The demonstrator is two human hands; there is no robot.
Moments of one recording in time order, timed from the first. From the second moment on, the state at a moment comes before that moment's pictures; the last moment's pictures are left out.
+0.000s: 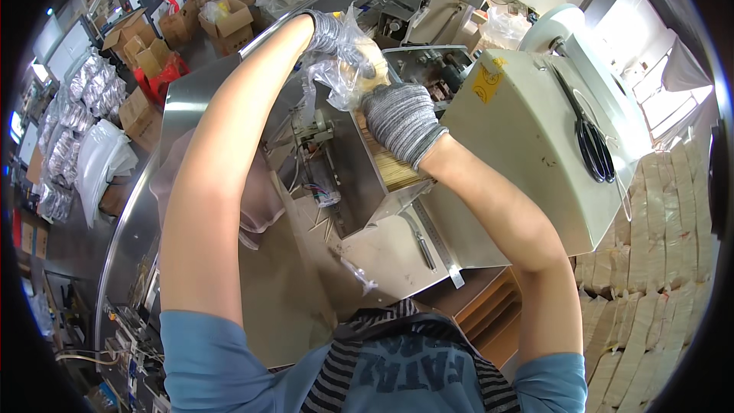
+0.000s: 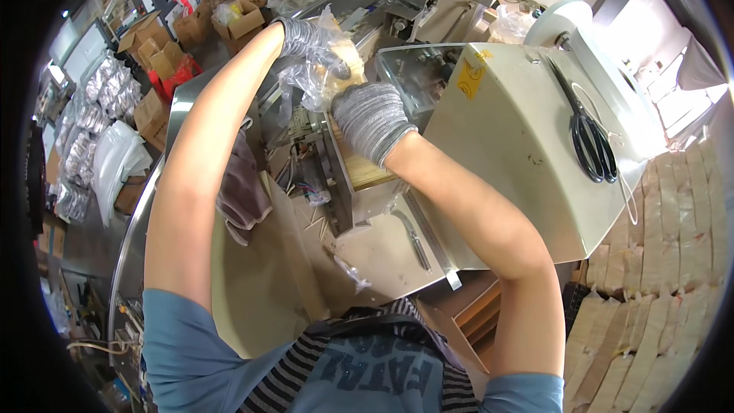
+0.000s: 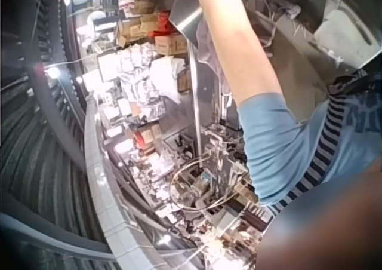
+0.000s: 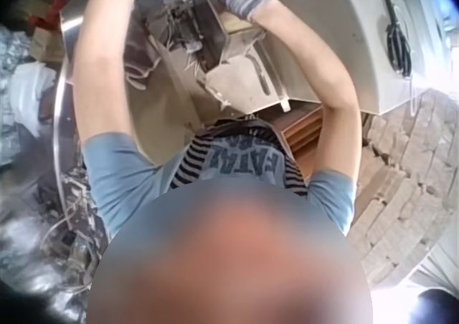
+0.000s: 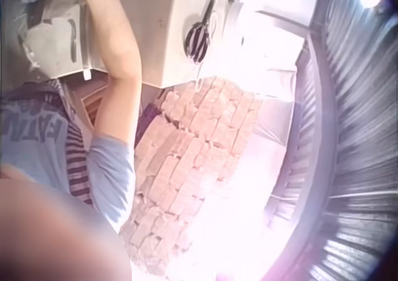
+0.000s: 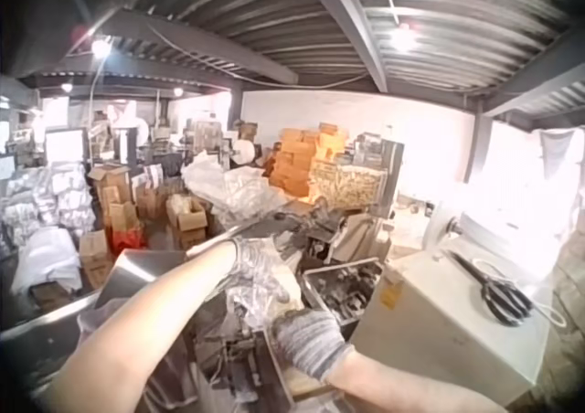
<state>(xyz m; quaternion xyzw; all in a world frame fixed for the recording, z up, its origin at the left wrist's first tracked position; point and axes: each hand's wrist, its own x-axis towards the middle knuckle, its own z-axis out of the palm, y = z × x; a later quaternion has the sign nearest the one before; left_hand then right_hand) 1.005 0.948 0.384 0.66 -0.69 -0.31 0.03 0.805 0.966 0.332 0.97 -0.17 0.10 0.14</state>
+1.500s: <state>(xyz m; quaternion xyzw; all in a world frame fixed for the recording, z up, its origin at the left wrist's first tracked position) 1.038 0.901 0.317 0.67 -0.56 -0.41 0.27 0.792 0.934 0.361 0.94 -0.14 0.29 -0.08</state>
